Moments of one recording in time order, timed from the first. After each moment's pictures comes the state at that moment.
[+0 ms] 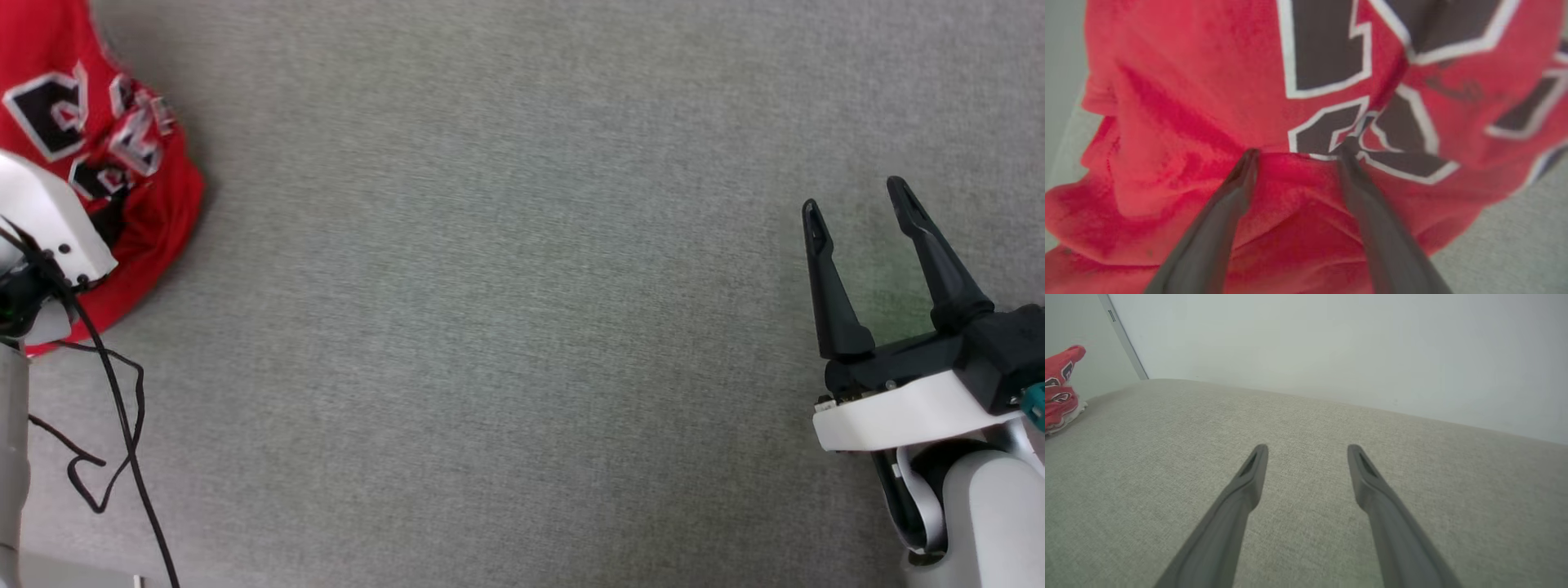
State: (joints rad) left arm -0.85 0.53 -0.07 0.75 -0.67 -0.11 0.58; right arm -0.23 -0.08 0.04 -0.17 0.01 0.13 -0.08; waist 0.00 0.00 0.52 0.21
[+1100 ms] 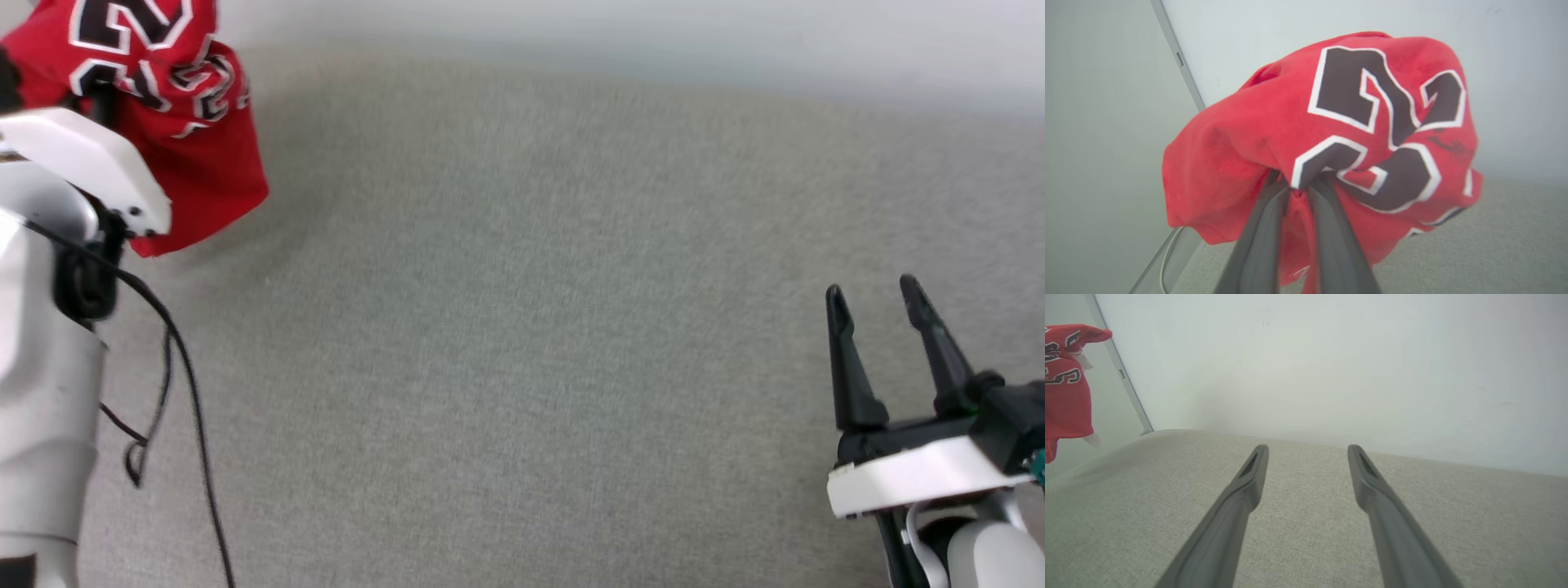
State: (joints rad) left arm -0.86 0.47 -0.17 0.65 -0.49 0.01 0.09; right arm -0.10 -0.05 -0.03 -0.10 0.10 0.13 -0.13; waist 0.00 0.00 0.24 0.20
